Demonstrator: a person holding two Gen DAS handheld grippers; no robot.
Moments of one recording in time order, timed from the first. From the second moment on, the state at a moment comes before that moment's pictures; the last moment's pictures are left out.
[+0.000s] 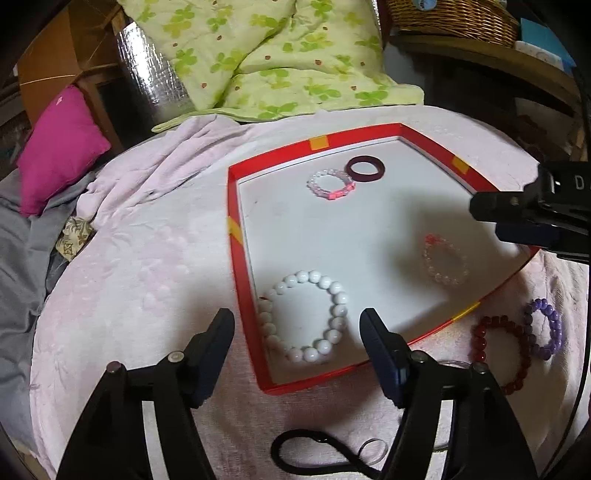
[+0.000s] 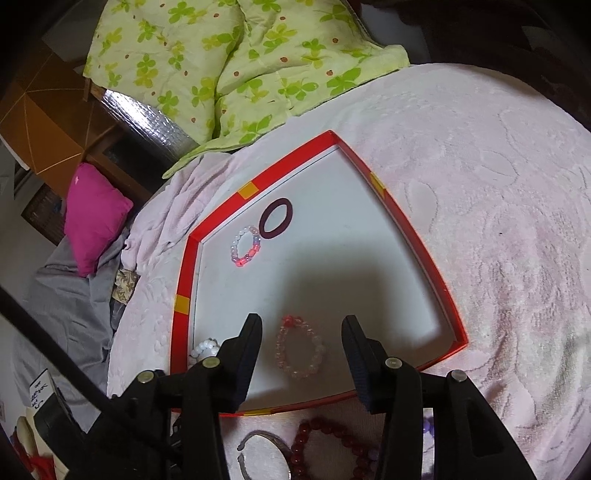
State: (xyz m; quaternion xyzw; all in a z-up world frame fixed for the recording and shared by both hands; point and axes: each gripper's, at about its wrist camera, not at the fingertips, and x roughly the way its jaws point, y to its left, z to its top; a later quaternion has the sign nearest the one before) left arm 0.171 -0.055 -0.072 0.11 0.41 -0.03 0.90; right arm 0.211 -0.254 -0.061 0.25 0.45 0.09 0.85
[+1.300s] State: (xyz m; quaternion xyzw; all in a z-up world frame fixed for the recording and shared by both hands) left arm 0.131 -0.054 -0.070 0.05 0.40 0.01 0.92; right arm 0.189 -0.278 -0.051 0.31 0.45 0.11 0.83
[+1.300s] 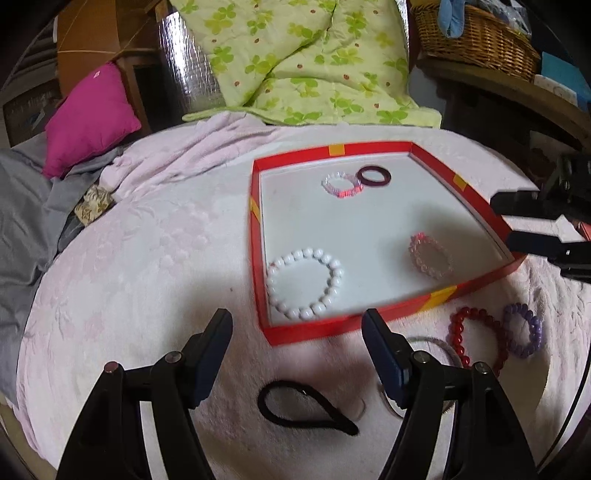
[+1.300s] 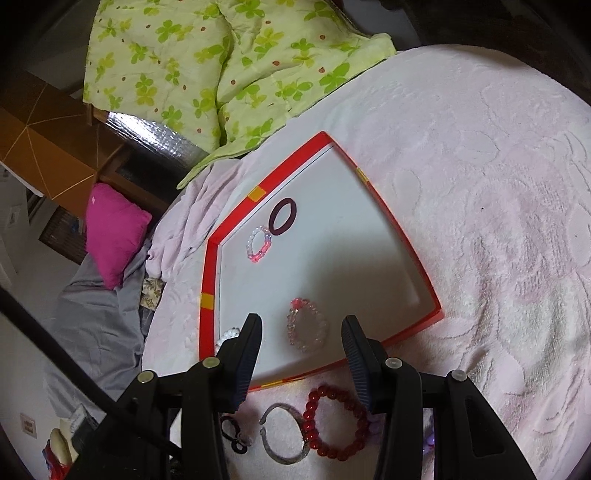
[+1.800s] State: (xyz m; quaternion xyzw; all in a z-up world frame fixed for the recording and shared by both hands) left arm 0.068 -0.058 -0.074 0.15 0.36 0.02 0.92; right arm 0.183 -0.297 -0.043 0.31 0.45 0.13 0.83
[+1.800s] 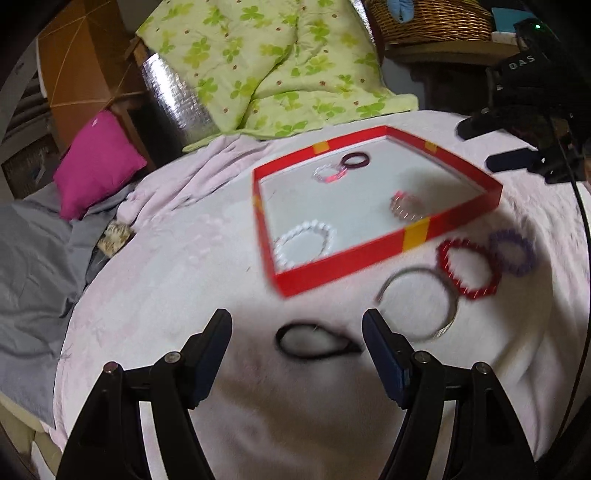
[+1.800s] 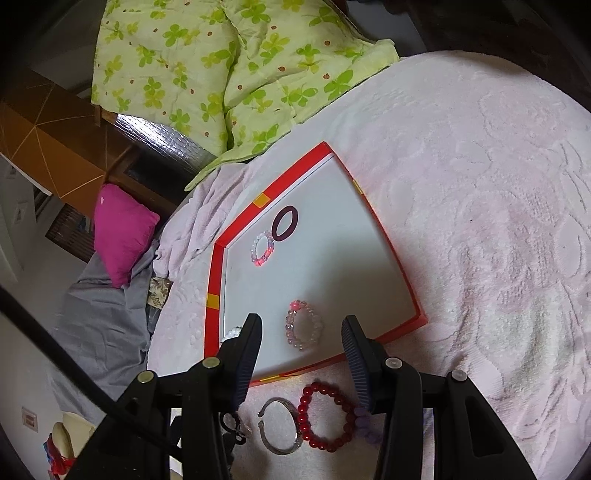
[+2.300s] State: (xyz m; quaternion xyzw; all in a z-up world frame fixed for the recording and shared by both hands) left arm 0.070 0.006 -0.054 0.09 0.38 0.01 0.92; right arm 0.135 -0.308 -0.048 0.23 0.45 0.10 0.86
